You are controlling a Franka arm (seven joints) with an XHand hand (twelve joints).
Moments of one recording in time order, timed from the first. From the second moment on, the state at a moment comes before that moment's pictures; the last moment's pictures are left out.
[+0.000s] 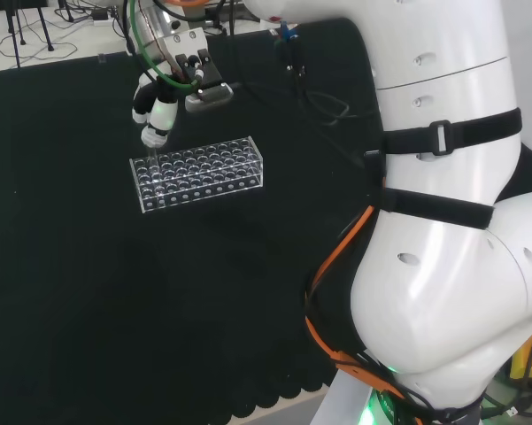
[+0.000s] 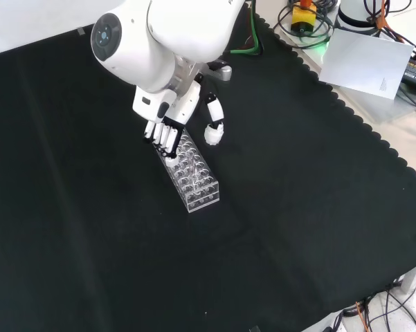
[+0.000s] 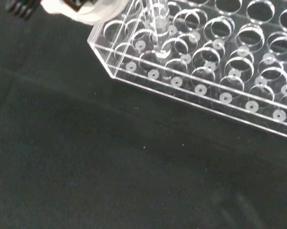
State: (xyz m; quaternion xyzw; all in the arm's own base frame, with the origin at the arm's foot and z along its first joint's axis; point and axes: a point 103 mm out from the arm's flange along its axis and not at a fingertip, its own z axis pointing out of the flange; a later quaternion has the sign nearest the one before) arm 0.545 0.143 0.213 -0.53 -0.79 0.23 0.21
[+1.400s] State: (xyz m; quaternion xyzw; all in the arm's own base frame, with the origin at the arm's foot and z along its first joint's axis) arm 0.559 0.161 0.186 -0.56 -0.77 0.23 0.21
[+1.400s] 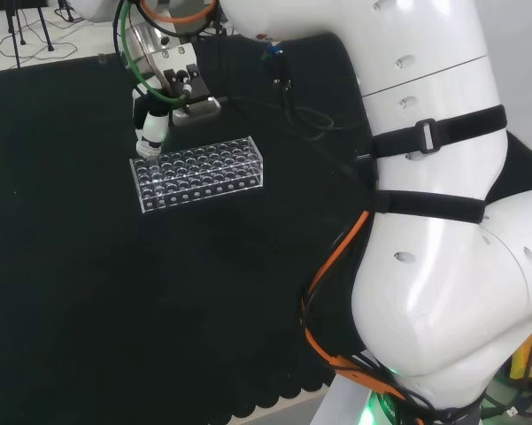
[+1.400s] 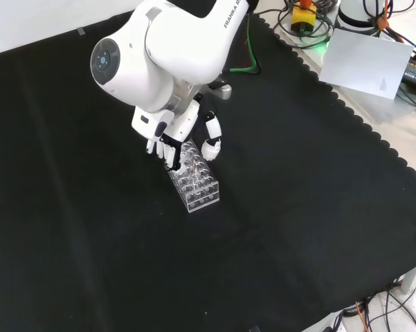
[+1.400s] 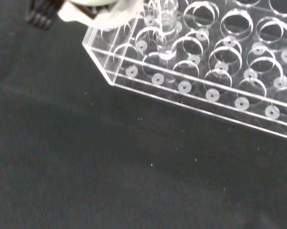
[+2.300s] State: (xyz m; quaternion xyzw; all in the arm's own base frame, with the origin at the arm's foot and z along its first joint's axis) arm 0.568 0.172 0.175 -0.58 -0.76 0.21 0.21
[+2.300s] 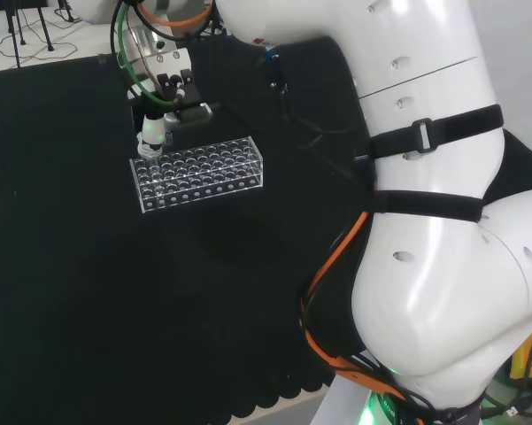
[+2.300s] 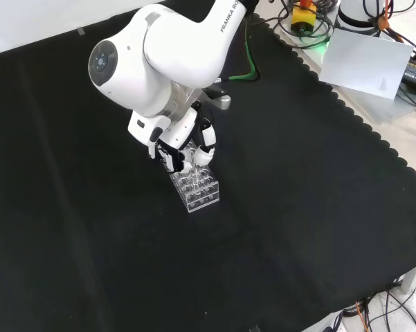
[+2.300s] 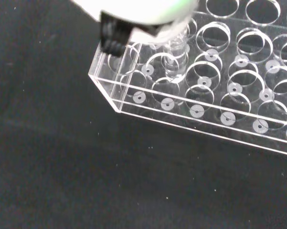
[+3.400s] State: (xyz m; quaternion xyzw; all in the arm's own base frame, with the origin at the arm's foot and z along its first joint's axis) arm 0.583 0.181 0.204 -0.59 -0.78 0.13 0.13
